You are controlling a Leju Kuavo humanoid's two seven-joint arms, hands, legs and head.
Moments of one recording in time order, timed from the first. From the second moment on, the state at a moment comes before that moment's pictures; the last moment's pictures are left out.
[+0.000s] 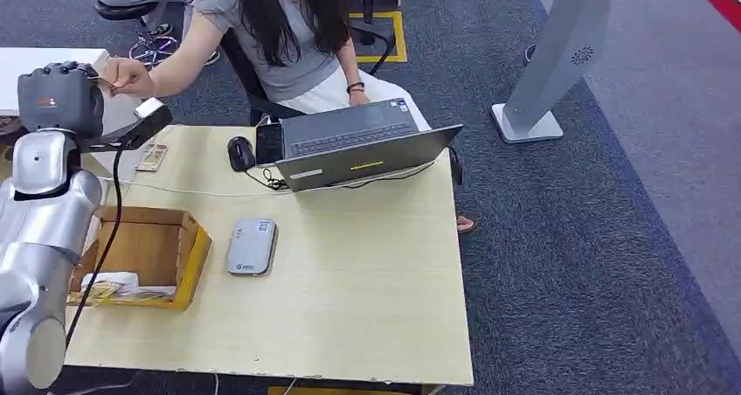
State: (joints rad) left arm -0.93 0.28 -0.05 -0.66 -1.55 0.48 0.03; right arm -0.03 0.06 0.15 -0.18 0.42 -0.20 0.20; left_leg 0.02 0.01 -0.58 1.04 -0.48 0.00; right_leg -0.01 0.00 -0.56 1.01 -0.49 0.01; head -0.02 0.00
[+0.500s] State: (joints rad) left arm -0.86 0.25 -0.05 -0.71 -1.45 0.53 -0.07; right arm -0.03 0.06 0.15 -0.18 0.42 -0.20 0.20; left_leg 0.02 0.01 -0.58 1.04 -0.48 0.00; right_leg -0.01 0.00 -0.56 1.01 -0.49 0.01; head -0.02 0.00
